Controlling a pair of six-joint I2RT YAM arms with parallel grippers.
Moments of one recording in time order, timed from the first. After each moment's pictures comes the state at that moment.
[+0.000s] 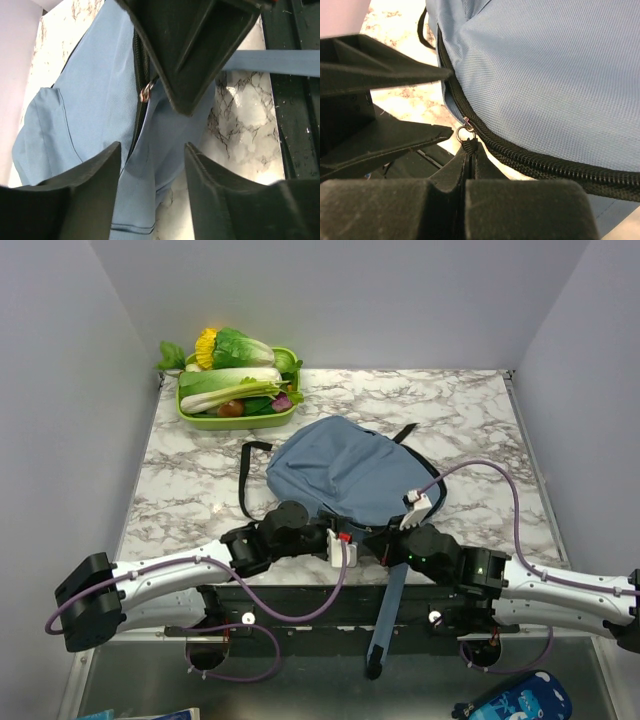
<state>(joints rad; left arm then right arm) -1.08 1.07 0.56 0.16 0.24 0.68 1.22 0.77 0.48 -0.17 0.45 0.79</state>
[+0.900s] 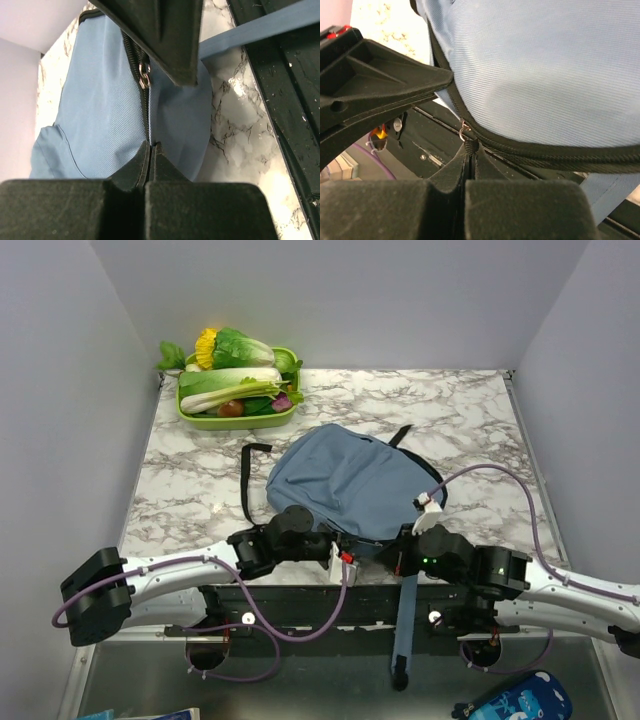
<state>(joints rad) -1.09 1.11 0.54 0.19 0.33 0.86 1.22 0.66 0.53 -0.45 0.31 0.93</state>
